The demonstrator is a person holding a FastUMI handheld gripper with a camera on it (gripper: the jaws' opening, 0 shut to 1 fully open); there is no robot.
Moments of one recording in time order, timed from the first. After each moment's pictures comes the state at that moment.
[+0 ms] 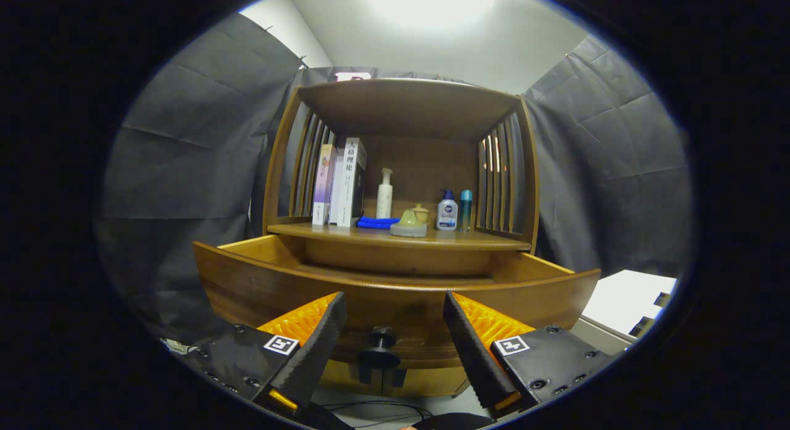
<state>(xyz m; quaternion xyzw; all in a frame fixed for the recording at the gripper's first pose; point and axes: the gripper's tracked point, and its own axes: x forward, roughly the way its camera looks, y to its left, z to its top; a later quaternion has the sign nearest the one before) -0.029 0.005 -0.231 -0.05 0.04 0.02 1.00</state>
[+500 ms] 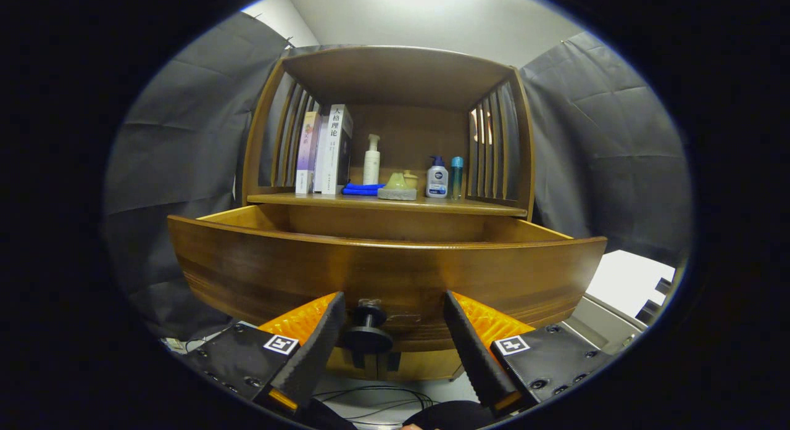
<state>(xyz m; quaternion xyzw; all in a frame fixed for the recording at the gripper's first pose) -0.016 -0.001 -0.267 -0.03 0.10 -0.01 0.99</state>
